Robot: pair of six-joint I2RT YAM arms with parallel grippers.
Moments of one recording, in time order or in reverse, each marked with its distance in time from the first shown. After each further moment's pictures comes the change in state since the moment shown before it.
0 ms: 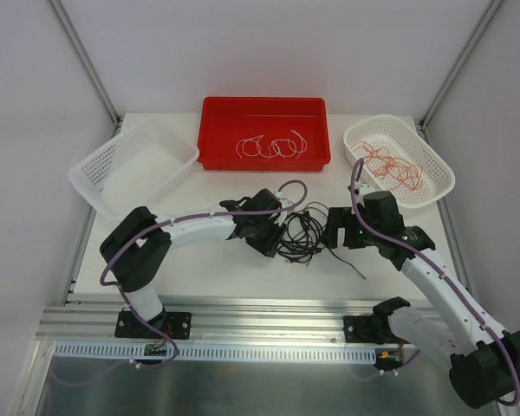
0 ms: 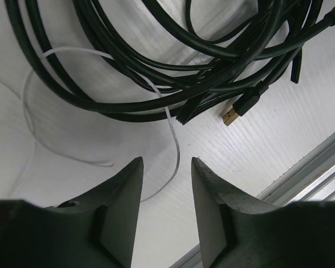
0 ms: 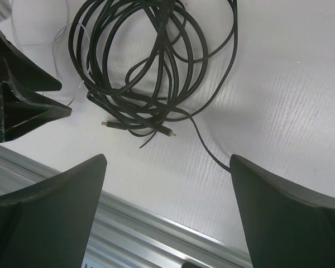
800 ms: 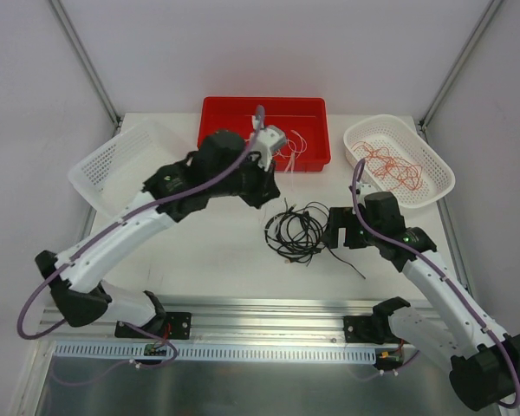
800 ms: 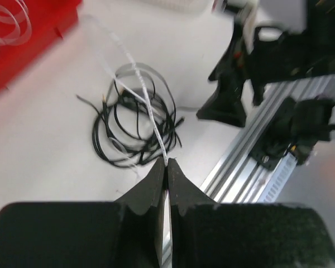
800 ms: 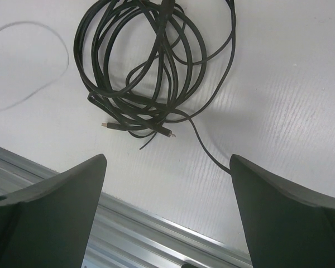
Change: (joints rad) left arm -0.013 -0.309 0.452 -0.287 -0.005 0.065; right arm 0.000 -0.019 -0.002 0.000 0.008 0.000
